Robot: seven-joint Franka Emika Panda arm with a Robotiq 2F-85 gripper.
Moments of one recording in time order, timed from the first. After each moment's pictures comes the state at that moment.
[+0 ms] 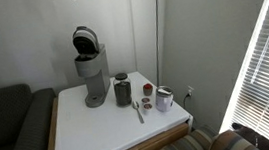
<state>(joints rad) 0.08 0.24 0.09 -1.48 -0.17 2.12 -0.44</state>
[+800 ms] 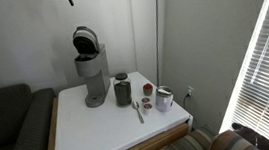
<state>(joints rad) 0.09 0.32 0.12 -1.40 -0.13 2.11 -0.51</state>
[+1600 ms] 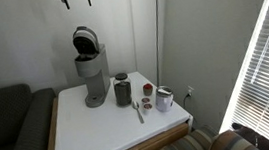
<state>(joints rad) 0.14 0.61 0.17 -0.97 -0.04 1.89 -0.54</state>
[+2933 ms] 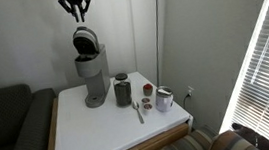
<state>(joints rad) 0.18 0.82 0.17 -0.71 -0.03 1.76 -0.38</state>
